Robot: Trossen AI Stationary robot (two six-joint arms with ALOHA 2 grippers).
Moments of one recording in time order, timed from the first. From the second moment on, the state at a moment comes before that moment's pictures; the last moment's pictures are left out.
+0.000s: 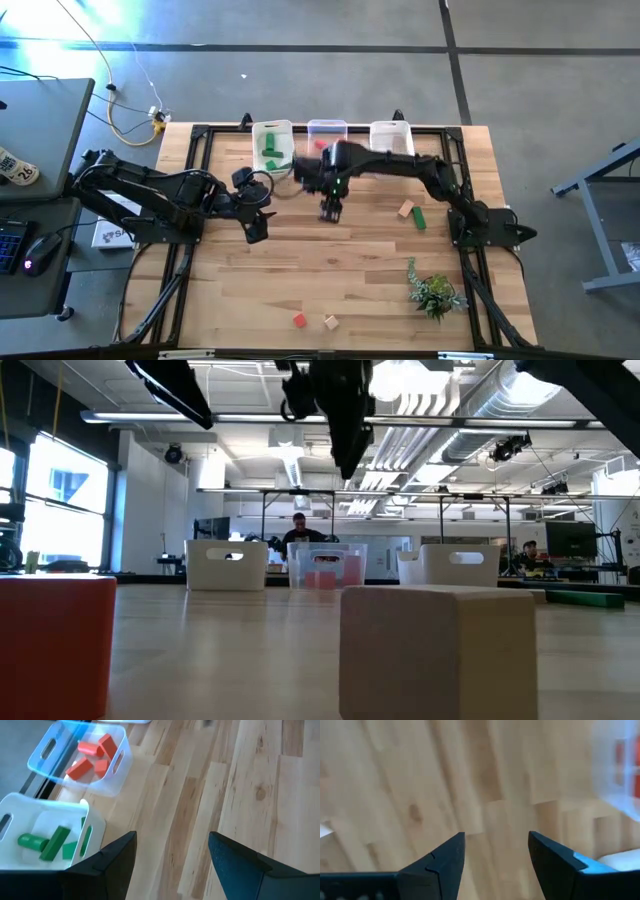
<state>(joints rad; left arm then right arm) -0.13 1.18 1.06 -0.85 -0.48 -0.34 -0.08 2.23 2.34 -1.57 -0.06 0.15</state>
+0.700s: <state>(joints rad) -0.21 1.10 1.10 -1.03 -0.39 -0.42 0.31 2.23 2.34 -1.52 -0.11 0.27</state>
